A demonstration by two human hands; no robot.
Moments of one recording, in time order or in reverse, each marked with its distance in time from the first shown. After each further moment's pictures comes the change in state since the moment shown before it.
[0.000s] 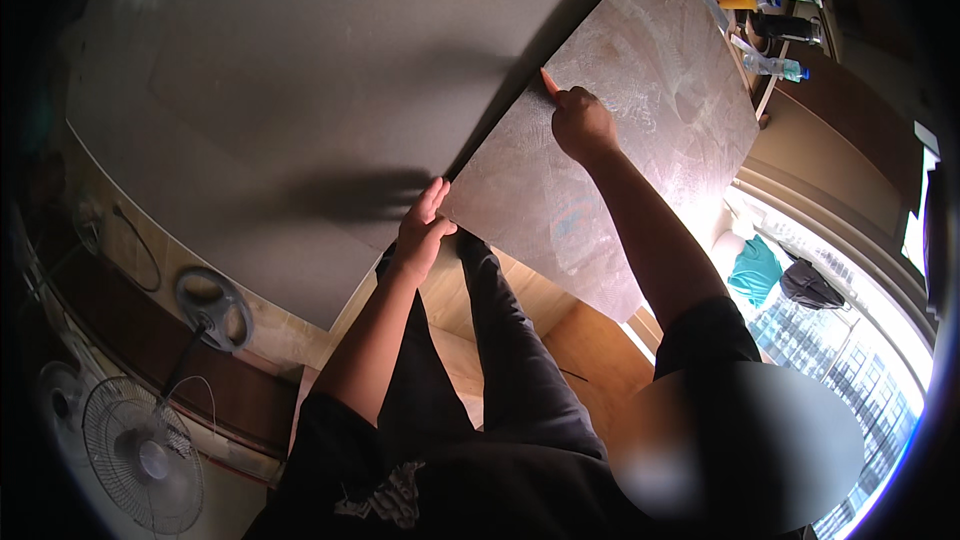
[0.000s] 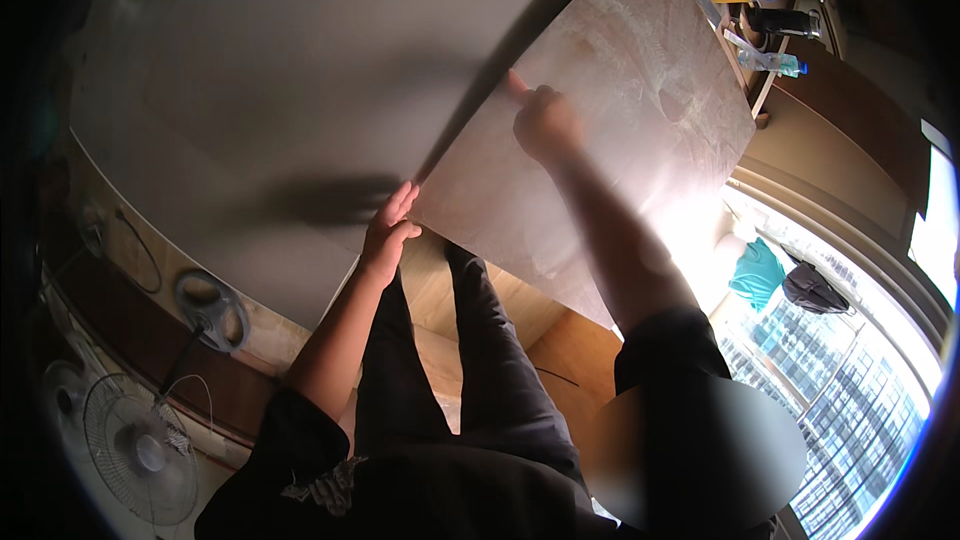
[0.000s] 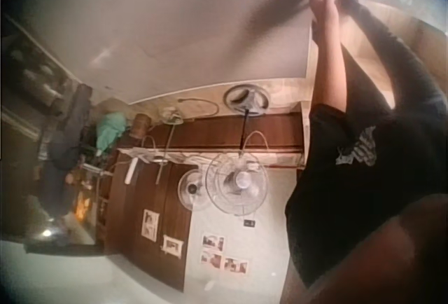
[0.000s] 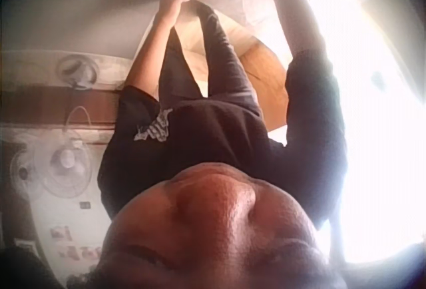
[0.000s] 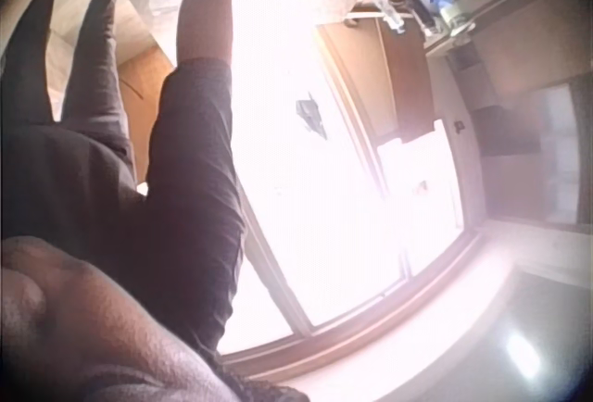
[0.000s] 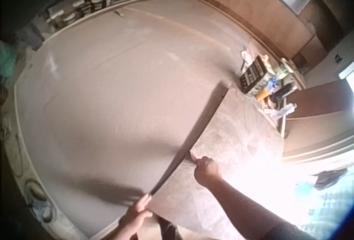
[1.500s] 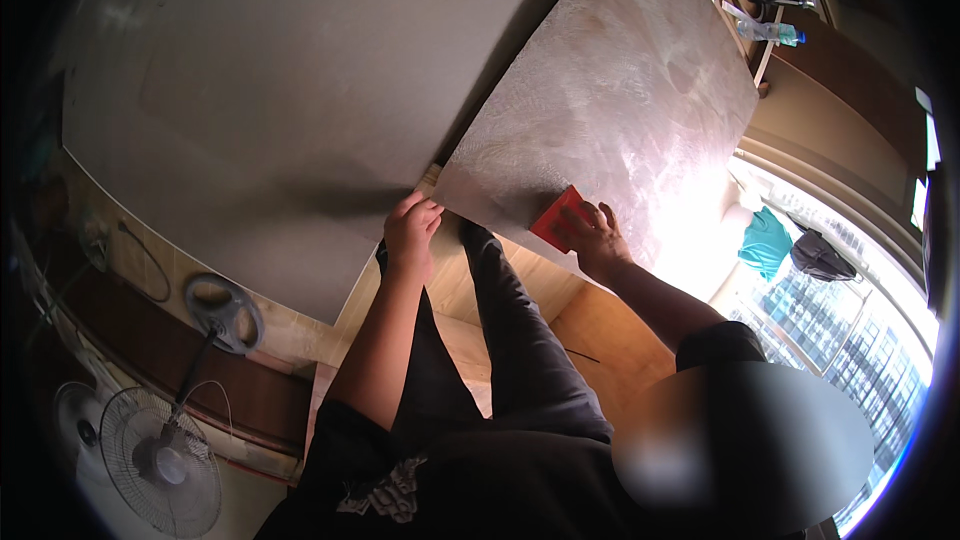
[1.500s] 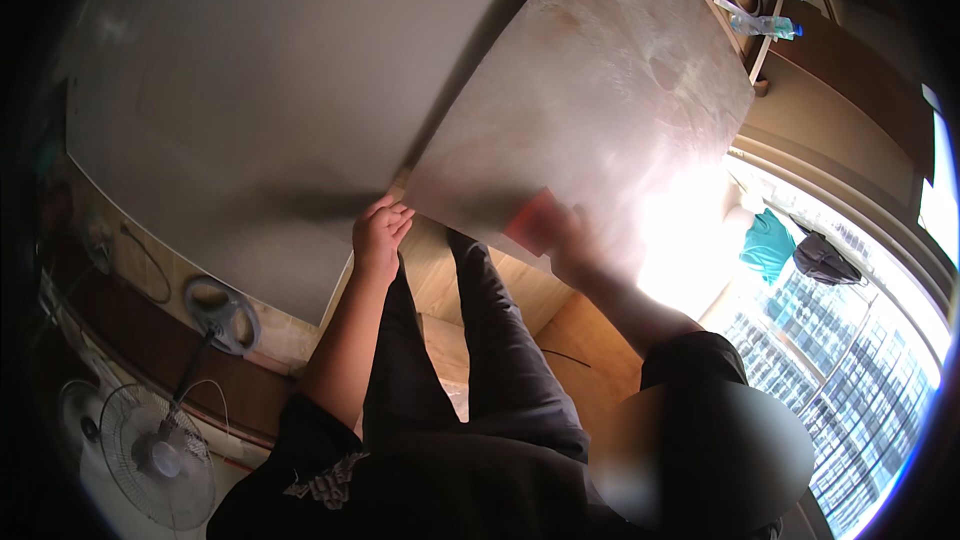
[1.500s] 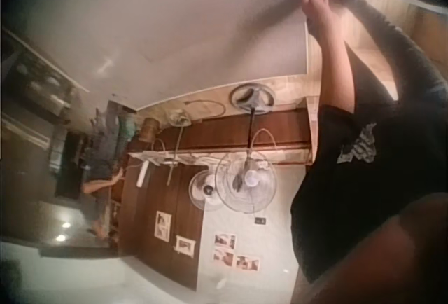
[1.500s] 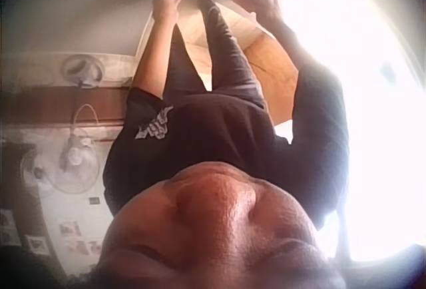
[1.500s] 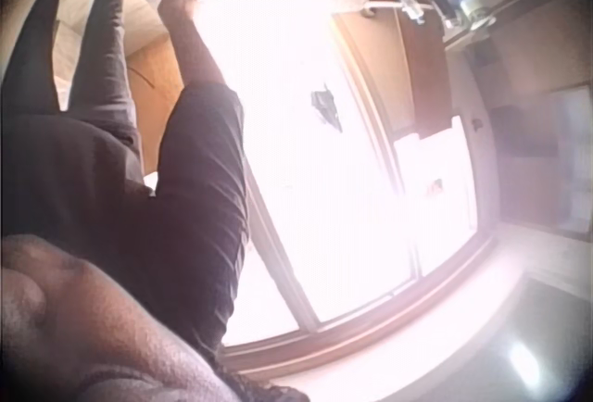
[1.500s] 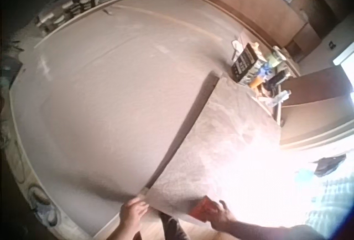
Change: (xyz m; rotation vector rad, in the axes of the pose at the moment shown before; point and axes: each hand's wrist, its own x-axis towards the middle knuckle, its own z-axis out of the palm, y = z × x) left_hand -0.013 -0.011 0.015 -0.297 0.373 -0.275; right_hand -0.227 0.093 0.028 -0.279 -0.437 -0.340
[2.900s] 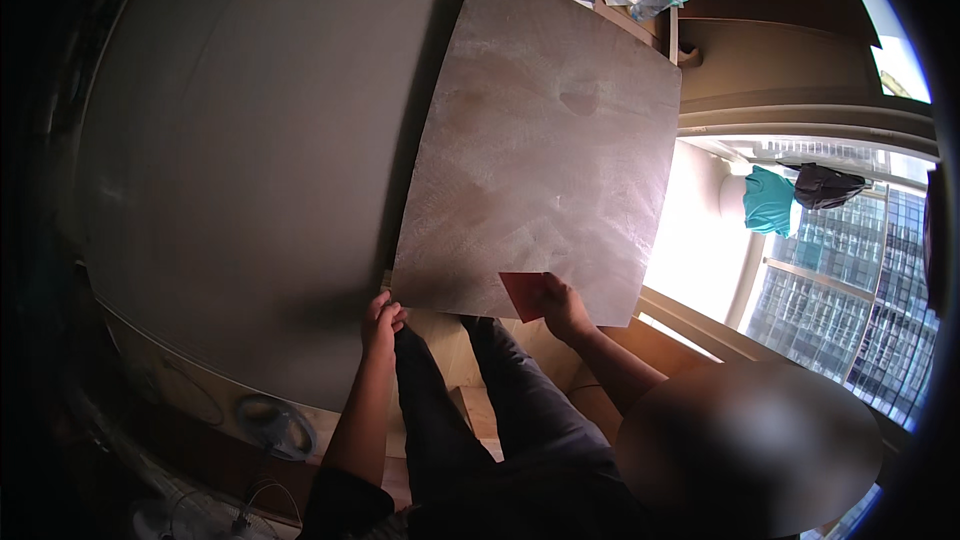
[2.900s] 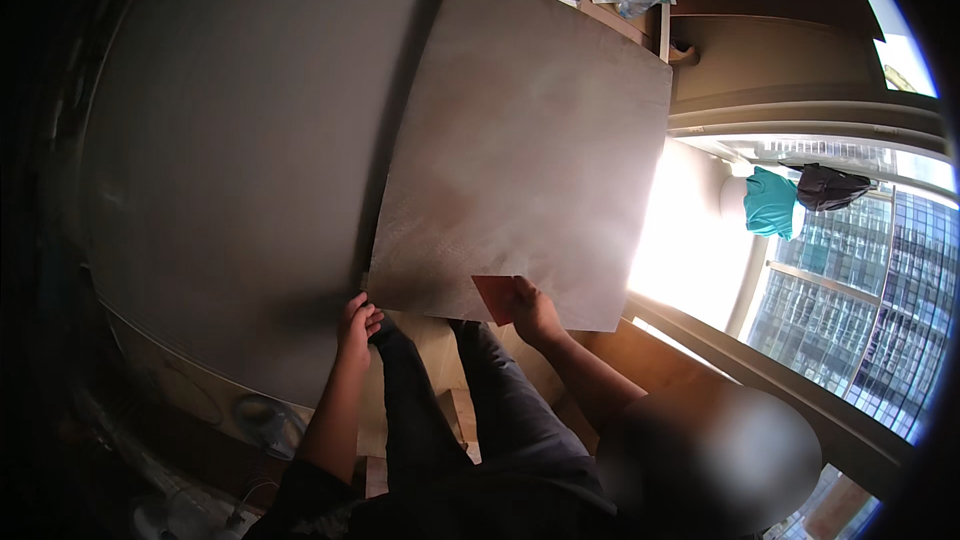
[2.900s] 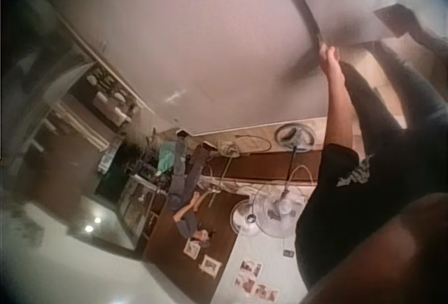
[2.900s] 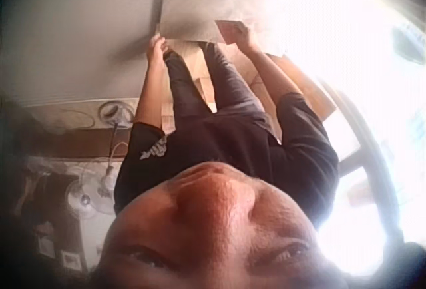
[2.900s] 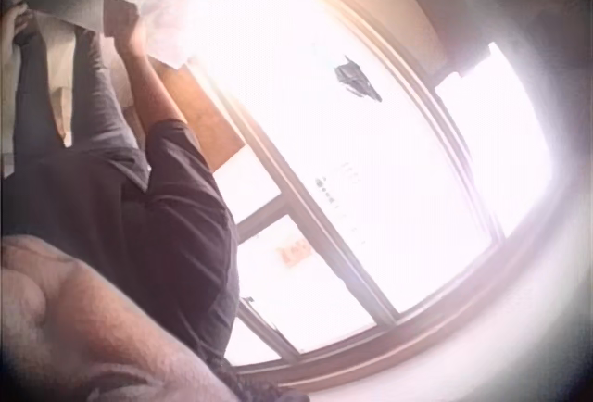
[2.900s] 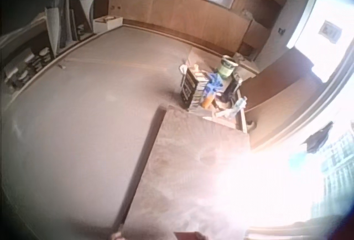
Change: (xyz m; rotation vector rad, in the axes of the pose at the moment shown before) left_hand -0.013 0.012 0.007 0.574 -0.046 0.069; right_hand -0.037 -0.021 -0.018 1.255 0.361 0.624
